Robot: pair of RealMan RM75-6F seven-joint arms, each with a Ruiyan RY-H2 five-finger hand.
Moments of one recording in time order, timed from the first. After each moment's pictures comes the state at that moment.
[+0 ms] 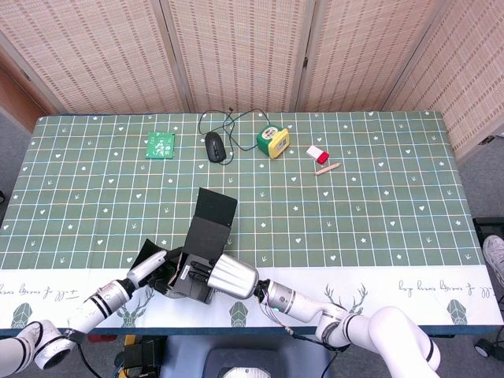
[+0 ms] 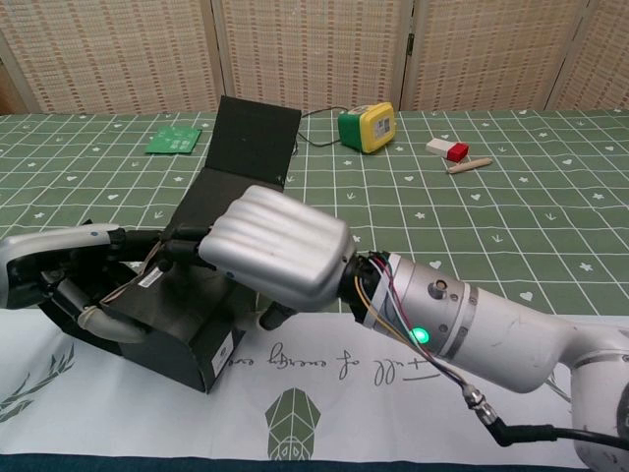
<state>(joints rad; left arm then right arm) -0.69 -1.45 0.16 -1.27 1.67 0.99 -1.13 0.93 -2.06 -0.02 -0.81 -1.84 1.29 -0.11</state>
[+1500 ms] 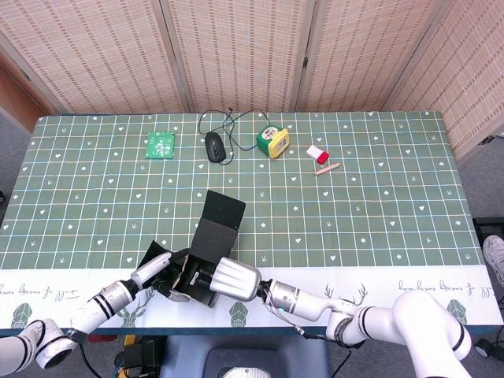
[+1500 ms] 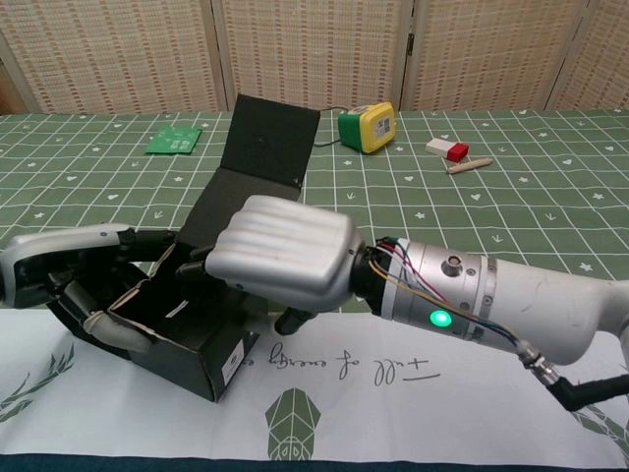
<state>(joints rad) -0.71 -1.44 0.16 -1.30 1.68 1.00 -1.10 0.97 -1.84 -0.01 -1.15 -1.81 1.08 -0.24</state>
